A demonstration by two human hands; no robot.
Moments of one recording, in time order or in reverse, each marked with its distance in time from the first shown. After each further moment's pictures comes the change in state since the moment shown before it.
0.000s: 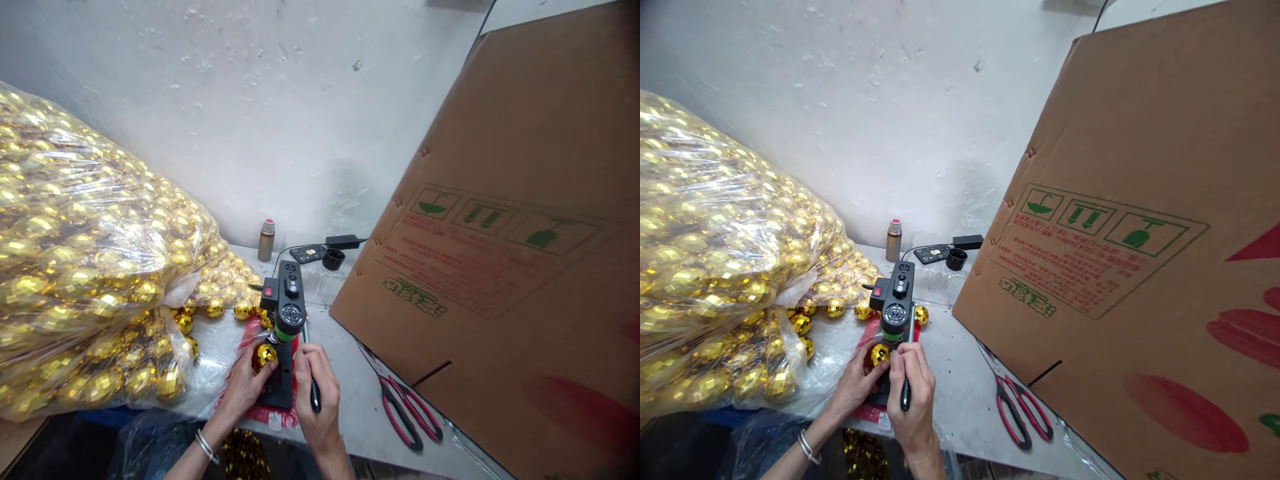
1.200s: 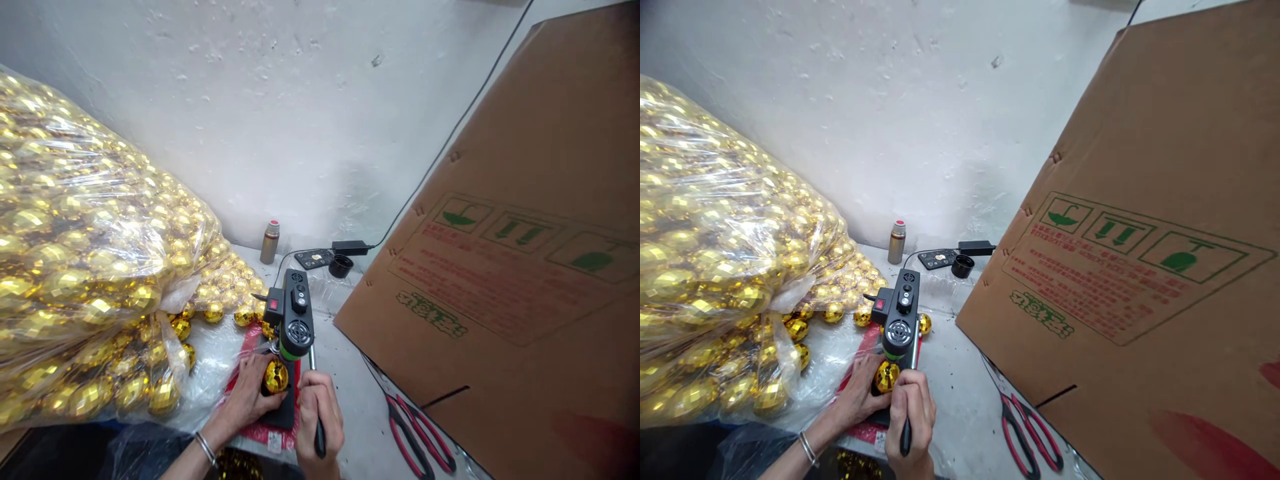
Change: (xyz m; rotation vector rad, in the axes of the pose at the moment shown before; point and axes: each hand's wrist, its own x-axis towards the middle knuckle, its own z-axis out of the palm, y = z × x) left_hand 0.010 -0.001 0.001 0.393 -0.216 0.308; right_hand -0.027 0.023 0.011 -0.010 0.064 -0.047
